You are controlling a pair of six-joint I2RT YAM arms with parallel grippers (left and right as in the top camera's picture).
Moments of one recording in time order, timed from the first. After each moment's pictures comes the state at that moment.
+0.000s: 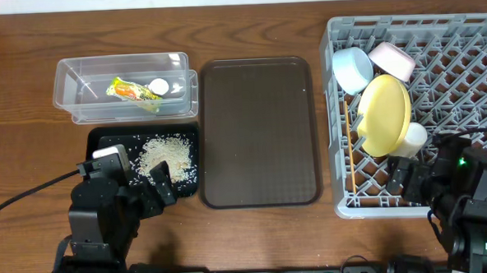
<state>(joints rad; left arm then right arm) -0.11 0.57 0.86 -0.96 -0.04 -0.36 -0.16 0.69 0.82 -0.97 -0.09 0.10</state>
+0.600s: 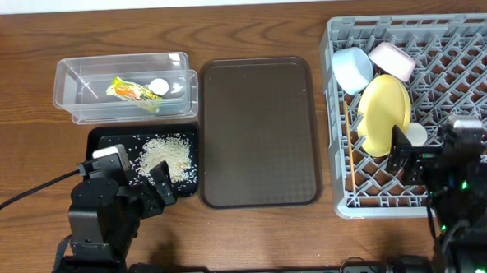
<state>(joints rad) -0.11 0.57 0.86 -0.96 -0.04 -0.36 -0.07 0.53 0.71 -0.53 -0.05 0.06</state>
